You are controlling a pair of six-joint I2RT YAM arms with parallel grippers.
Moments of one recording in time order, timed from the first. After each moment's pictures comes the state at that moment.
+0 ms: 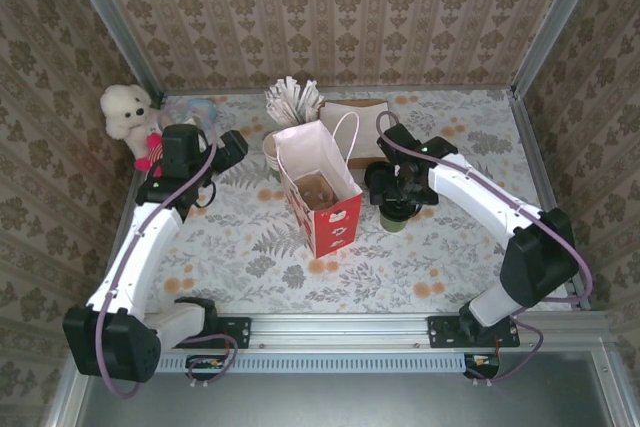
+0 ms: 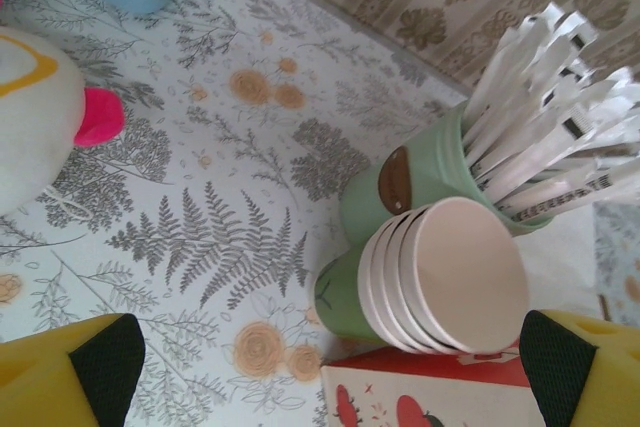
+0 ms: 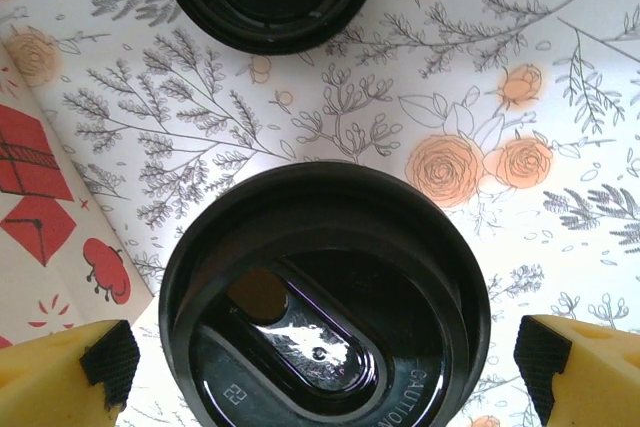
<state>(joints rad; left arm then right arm) -0.19 1.12 1.00 -0.49 0.04 -0.59 0.49 1.56 1.30 -1.08 0.11 0.54</state>
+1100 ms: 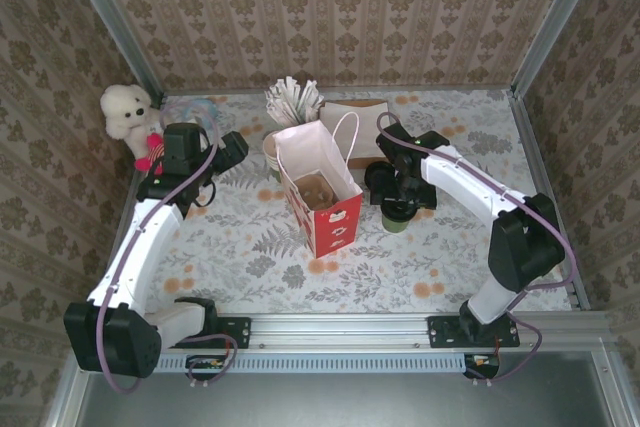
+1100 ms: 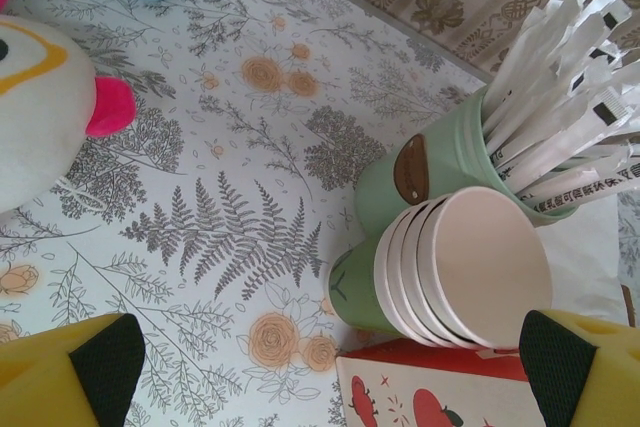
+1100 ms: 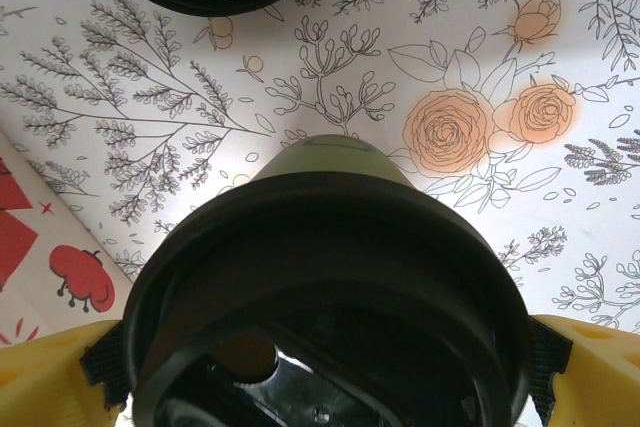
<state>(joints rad) -0.19 1.12 1.00 -0.50 0.04 -0.58 0.45 1.65 1.33 -1.13 0.05 0.60</state>
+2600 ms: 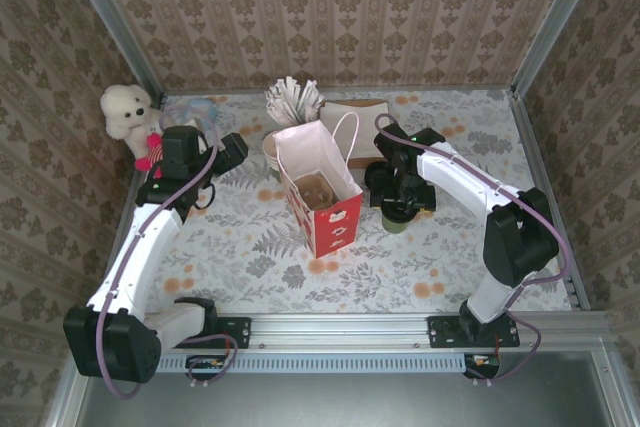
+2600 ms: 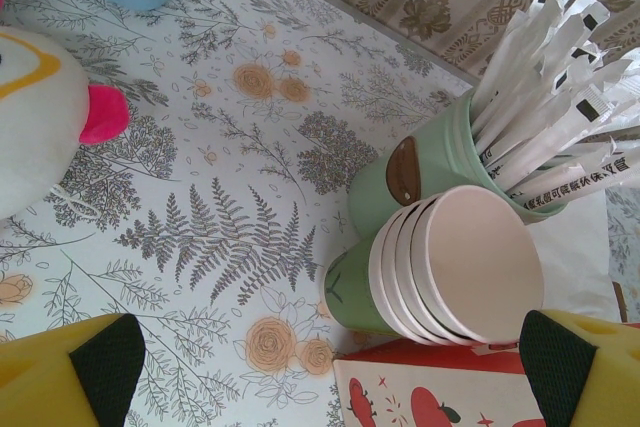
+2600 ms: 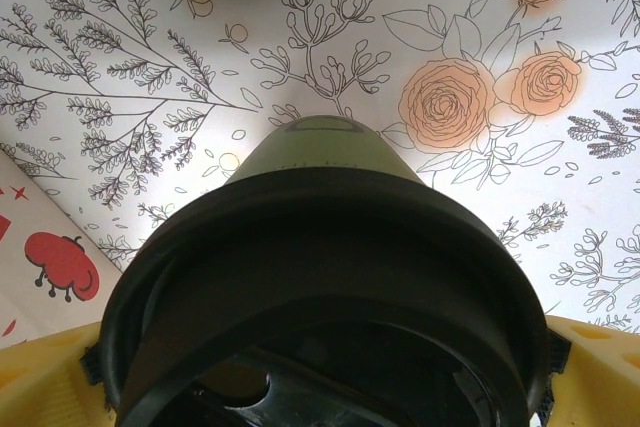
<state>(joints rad) -0.18 1.10 0.97 -0.48 0.05 -0.57 0.45 1.69 1.36 -1.19 0.03 0.61</state>
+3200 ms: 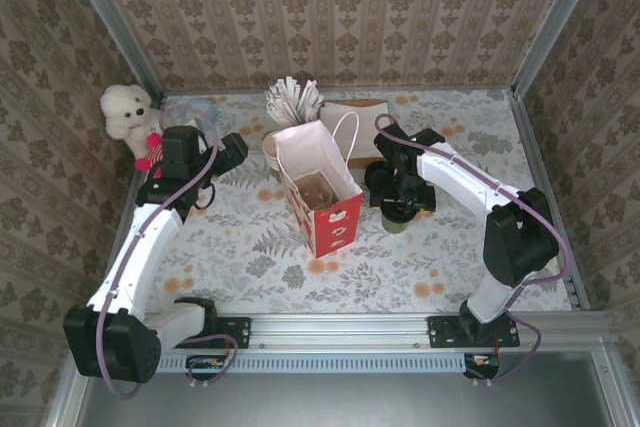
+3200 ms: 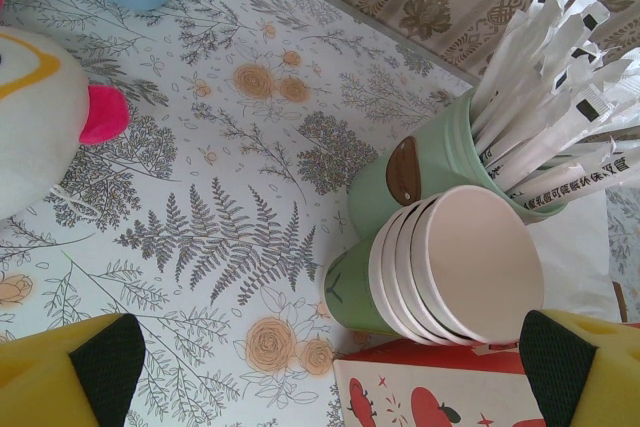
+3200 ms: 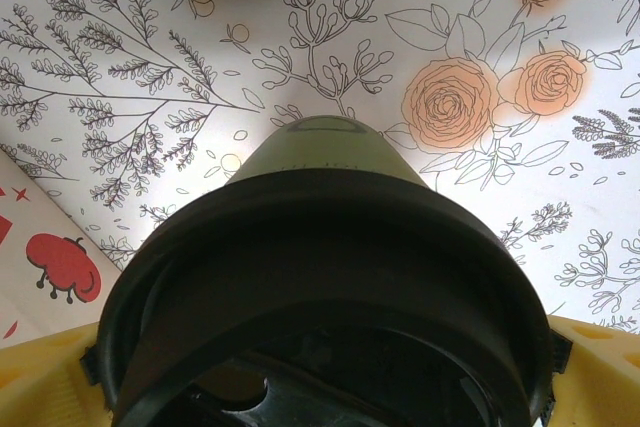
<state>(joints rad) -0.18 1.10 0.97 -0.48 0.05 -0.57 0.45 1.69 1.36 -1.18 0.03 0.61</state>
